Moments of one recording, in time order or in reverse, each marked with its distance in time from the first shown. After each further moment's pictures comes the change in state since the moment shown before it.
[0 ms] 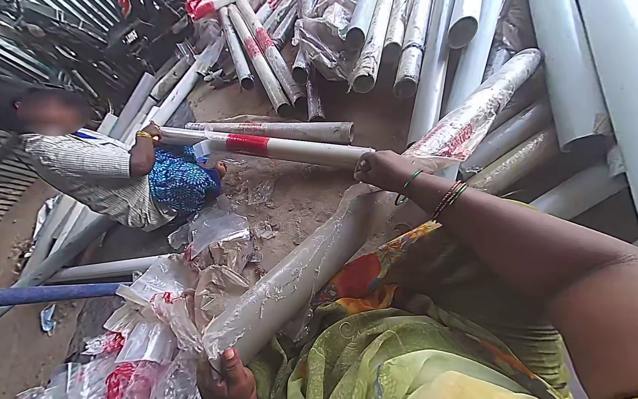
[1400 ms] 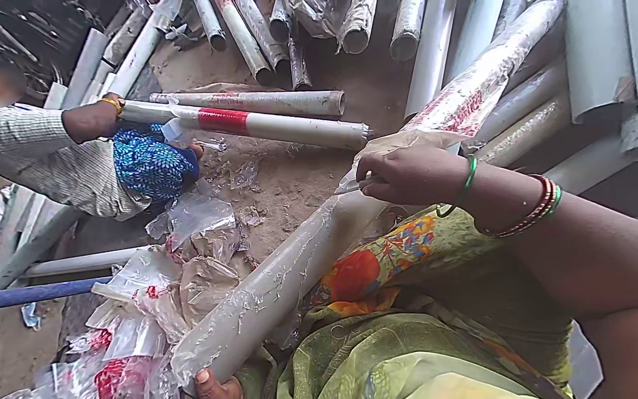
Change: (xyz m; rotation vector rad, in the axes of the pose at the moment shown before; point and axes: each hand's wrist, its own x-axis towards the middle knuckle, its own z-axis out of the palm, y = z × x) left_hand 0.000 0.013 0.016 -0.178 0.073 -0.037; right_hand -0.053 -0.011 -0.019 -0.206 -0.197 -0.228
